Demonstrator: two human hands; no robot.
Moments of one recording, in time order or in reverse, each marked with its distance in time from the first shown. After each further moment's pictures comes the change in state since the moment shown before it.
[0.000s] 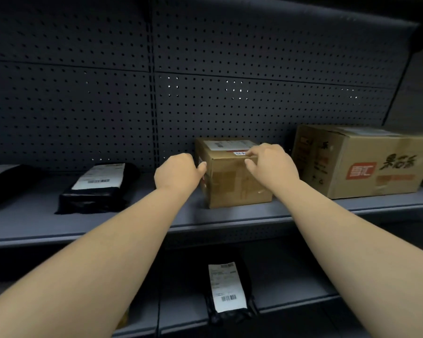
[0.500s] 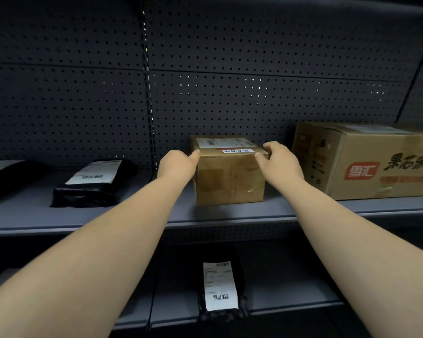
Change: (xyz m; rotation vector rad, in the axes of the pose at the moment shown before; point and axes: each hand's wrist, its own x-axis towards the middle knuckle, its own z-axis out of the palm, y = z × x) left_hand 0.005 0.039 0.010 -0.484 -0.042 -0.360; right_hand 0.006 0.054 0.008 0.376 -0.014 0.239
